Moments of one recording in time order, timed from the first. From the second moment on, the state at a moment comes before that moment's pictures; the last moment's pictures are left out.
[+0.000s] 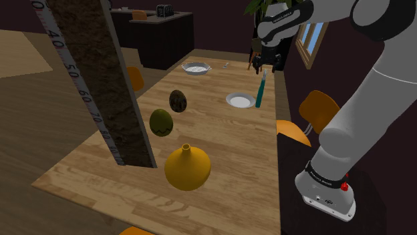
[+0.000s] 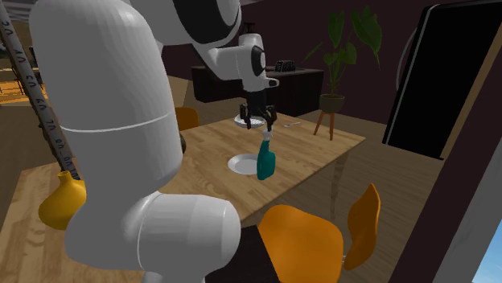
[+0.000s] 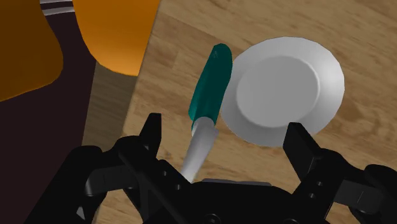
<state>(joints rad) -0.34 -0.03 -0.25 -2.05 -0.12 2.07 0.29</state>
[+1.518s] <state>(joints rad) -0.35 0.03 -0.27 -2.09 -0.12 2.18 0.28</state>
